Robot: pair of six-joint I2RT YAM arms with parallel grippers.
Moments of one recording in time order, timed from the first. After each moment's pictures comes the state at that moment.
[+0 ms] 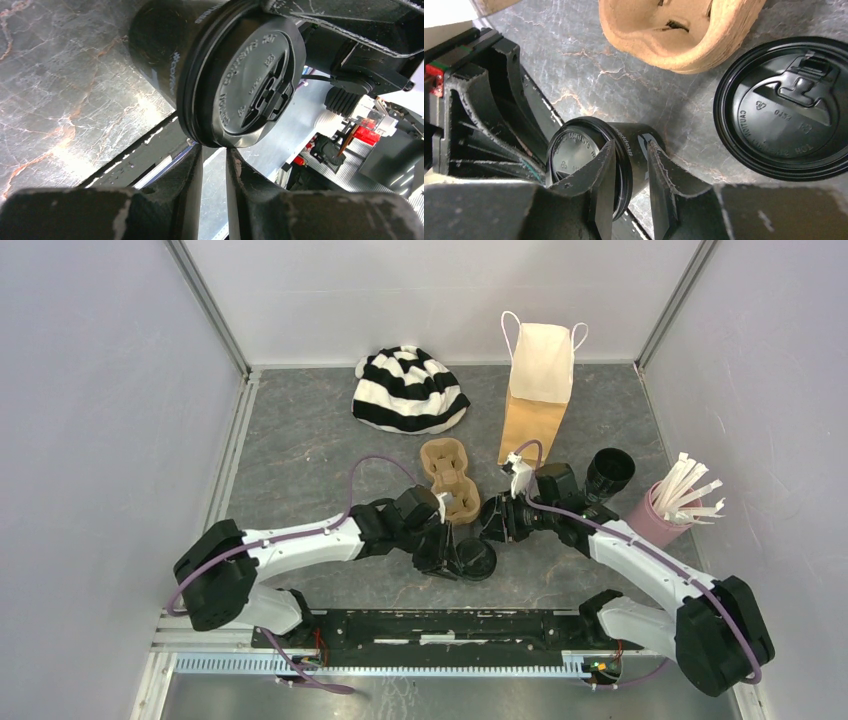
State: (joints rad) left arm -0.99 1.41 0.77 -0.28 0.38 -0.98; right arm 0.47 1.11 0.54 -0.22 -0.59 0.31
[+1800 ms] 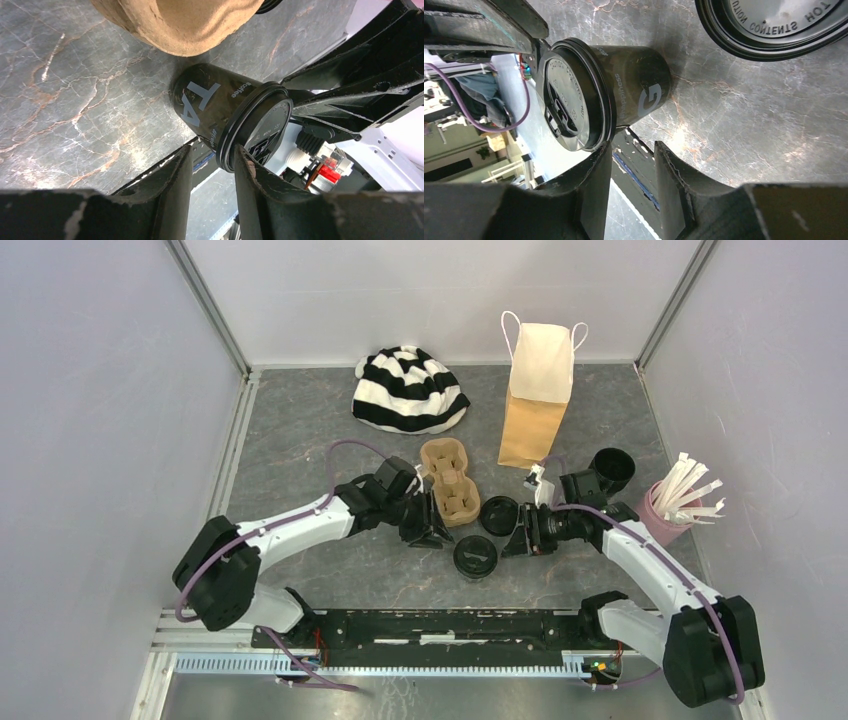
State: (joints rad) left arm -0.78 1.40 0.83 -0.30 0.43 -0.98; right arm 0.26 1.05 0.56 -0.59 -0.78 0.25
